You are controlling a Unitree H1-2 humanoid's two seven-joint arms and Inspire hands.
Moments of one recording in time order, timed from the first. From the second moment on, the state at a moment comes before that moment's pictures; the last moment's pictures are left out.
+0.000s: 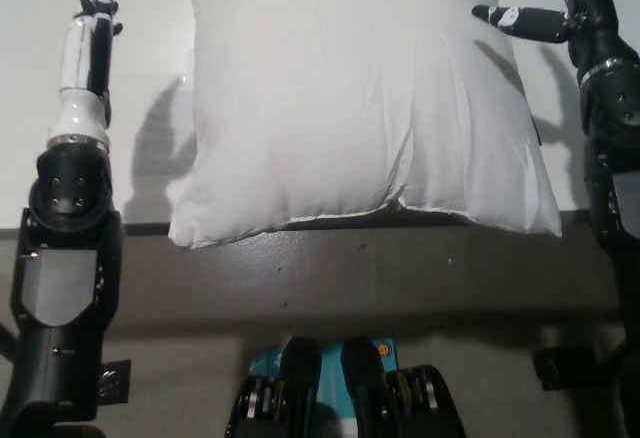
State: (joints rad) left_arm -0.76 0.18 0.15 0.45 0.10 0.05 0.14; right_arm -0.93 -0.19 -0.10 0.55 -0.11 0.20 -0.02
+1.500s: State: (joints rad) left_arm -0.87 -0.01 0.11 0.91 0.02 -0.20 0.20; right_arm -0.90 -0.14 -0.21 0.98 0.02 0.04 -0.15
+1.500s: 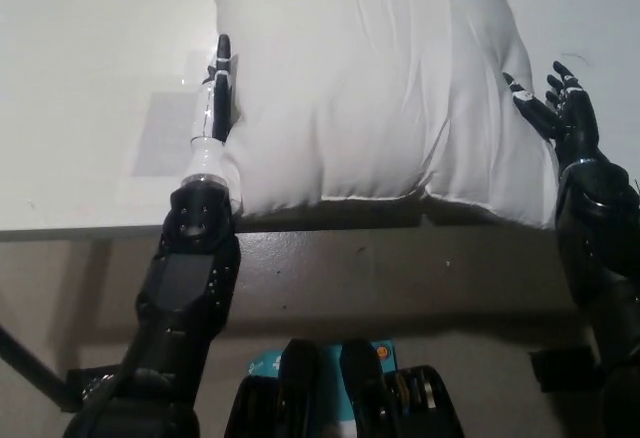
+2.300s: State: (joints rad) left_arm -0.88 -0.03 0.04 1.04 0.03 -0.24 0.26; right_arm -0.90 -0.11 -0.20 0.94 0.05 0.03 -0.17
